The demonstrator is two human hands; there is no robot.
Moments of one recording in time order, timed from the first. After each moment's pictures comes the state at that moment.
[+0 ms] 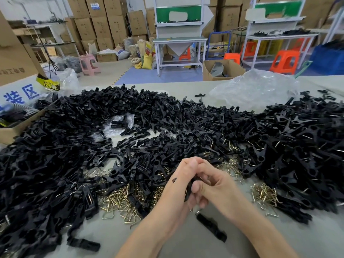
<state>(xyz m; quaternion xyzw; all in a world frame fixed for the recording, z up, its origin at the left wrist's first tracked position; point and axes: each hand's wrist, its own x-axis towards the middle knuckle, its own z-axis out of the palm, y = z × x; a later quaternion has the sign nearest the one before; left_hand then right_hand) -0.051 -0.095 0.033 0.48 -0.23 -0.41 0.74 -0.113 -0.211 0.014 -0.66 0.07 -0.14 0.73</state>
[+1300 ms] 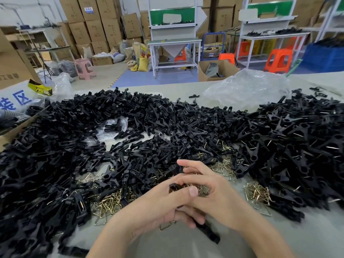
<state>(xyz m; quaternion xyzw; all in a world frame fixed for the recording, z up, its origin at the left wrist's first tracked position) -0.024 -0.075 0.032 0.52 -0.33 -0.53 0.59 -0.124 -0.225 0.011 -0.84 0.01 -0.15 0.52</state>
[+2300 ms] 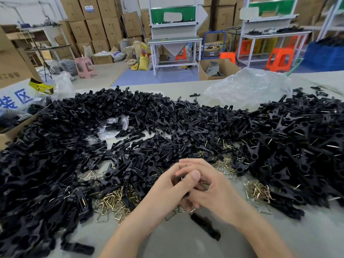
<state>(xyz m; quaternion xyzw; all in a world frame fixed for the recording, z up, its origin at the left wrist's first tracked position) -0.025 -0.091 0.015 0.58 -0.34 -0.38 0.63 -0.120 -0.222 0.004 -0.79 0.01 -0.20 0.58</state>
